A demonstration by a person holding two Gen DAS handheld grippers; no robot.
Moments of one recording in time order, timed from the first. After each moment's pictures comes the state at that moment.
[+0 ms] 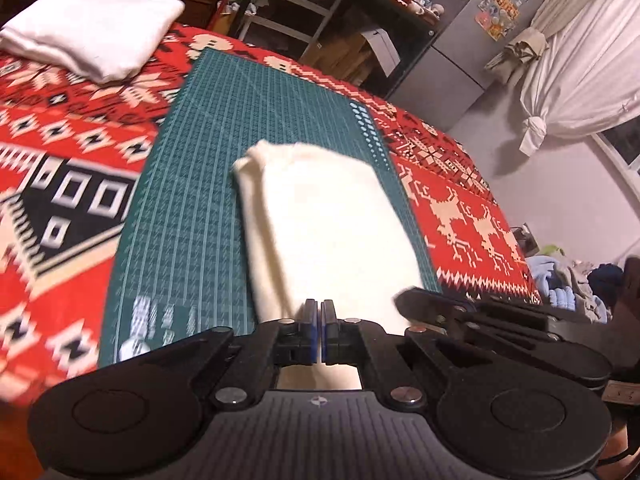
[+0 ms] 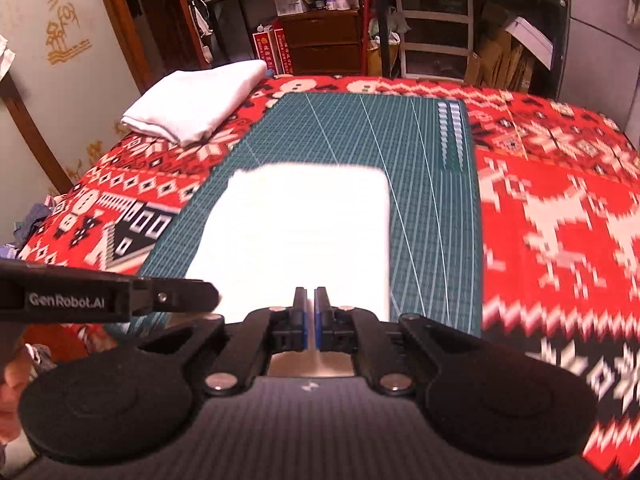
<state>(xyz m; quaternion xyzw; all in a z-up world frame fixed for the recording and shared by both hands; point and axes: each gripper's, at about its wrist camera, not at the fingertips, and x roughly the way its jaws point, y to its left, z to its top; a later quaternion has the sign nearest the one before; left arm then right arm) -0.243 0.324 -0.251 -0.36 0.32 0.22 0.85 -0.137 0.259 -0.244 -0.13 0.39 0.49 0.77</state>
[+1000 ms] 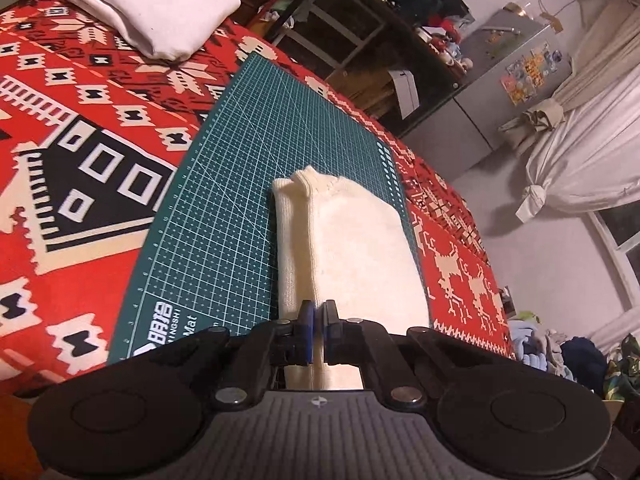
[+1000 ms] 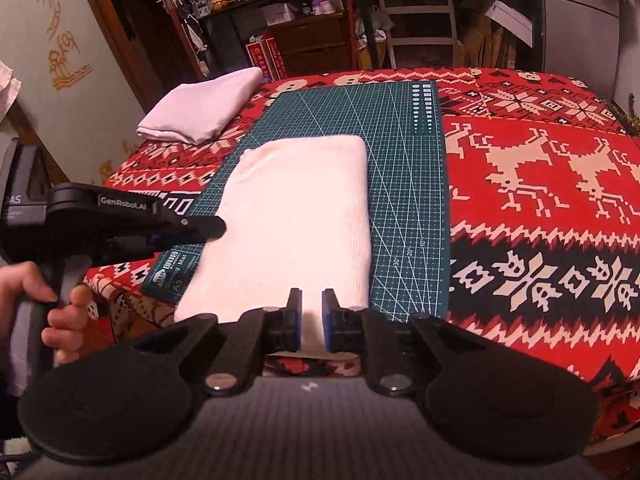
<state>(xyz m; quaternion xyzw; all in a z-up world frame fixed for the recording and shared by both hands) -0.263 0.355 -0.263 -0.45 0.25 0.24 0.82 -0.159 0.191 -0.234 -0.09 0.41 0.49 0.76</state>
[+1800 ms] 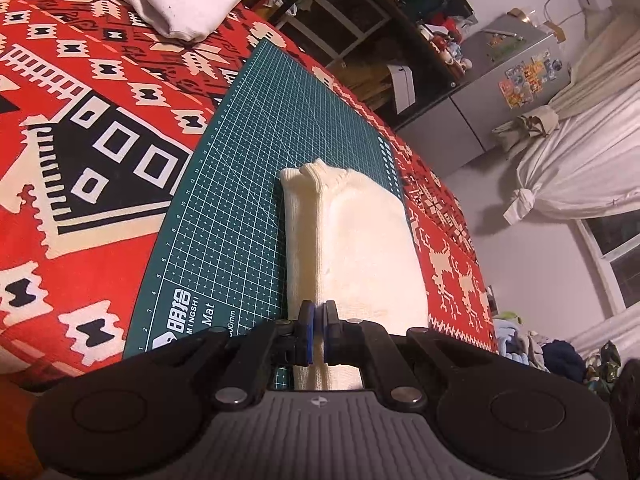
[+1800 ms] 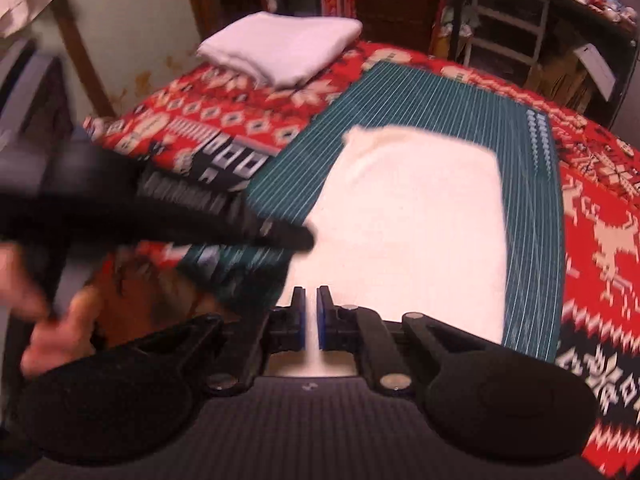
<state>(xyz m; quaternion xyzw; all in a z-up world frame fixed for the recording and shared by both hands) -0.278 0.365 -0.274 -0.48 0.25 0.21 0.82 -0.218 0.296 -0.240 -0.24 0.39 0.55 0.70</state>
